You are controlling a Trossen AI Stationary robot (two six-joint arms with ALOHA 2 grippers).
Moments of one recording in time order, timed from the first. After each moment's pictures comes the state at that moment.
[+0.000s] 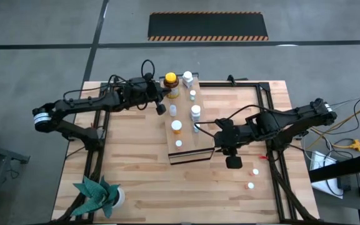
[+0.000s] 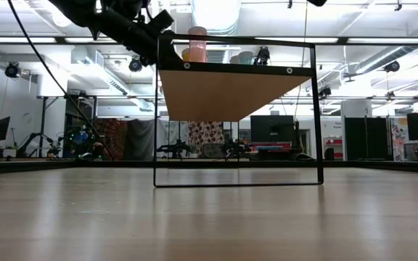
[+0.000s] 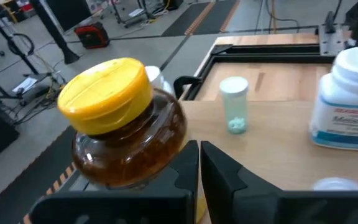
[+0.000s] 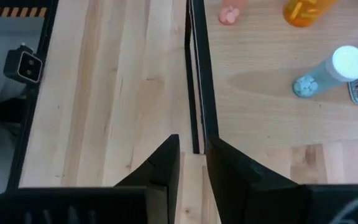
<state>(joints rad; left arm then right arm) 0.41 1.28 0.91 0.07 -0.11 0.21 0.28 1.40 1.45 -1.03 0.03 0.17</state>
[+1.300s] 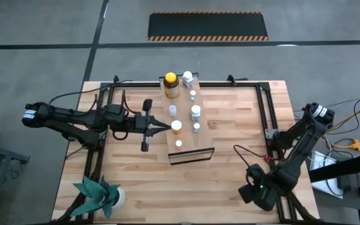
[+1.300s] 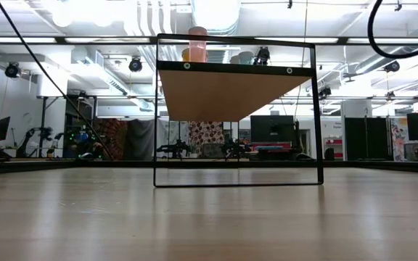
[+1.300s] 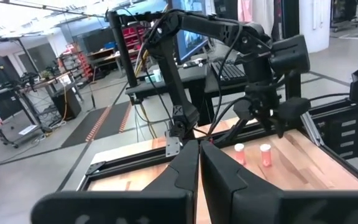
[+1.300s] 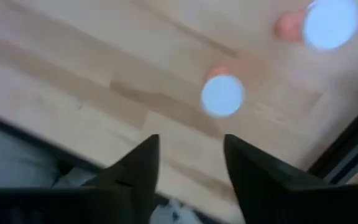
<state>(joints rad) -0.10 1.07 0.91 0.16 -0.06 0.25 0.95 1.47 1.07 -0.97 0.00 2.09</state>
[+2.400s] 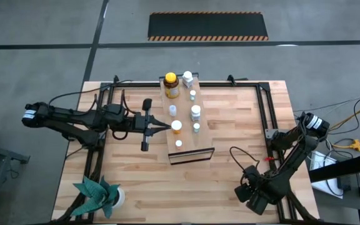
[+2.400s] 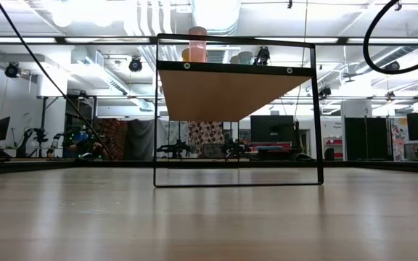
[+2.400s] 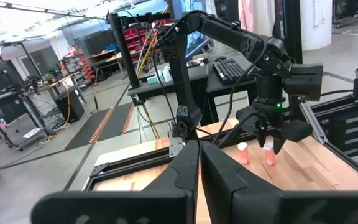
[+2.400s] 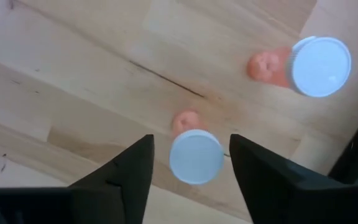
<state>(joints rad) -0.10 1.06 0.91 0.16 -0.06 0.27 0.95 1.65 1.07 -1.04 0.05 2.07</state>
